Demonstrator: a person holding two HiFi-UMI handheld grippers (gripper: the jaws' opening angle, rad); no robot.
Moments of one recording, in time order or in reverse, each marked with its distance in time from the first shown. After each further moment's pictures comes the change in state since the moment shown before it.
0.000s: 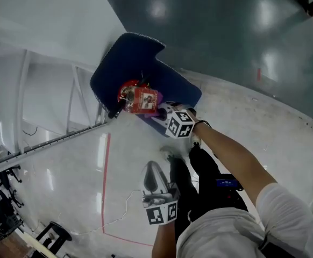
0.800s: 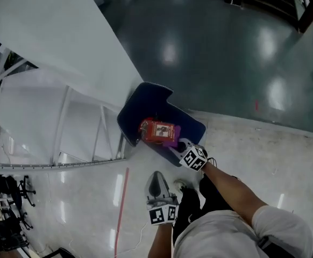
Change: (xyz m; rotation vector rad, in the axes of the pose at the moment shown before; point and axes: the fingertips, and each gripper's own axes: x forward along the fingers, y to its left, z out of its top) left arm -0.005 -0.016 0.063 0.121 -0.040 -0.095; right arm -0.100 0.005 0.045 0.327 -0.091 -0.289
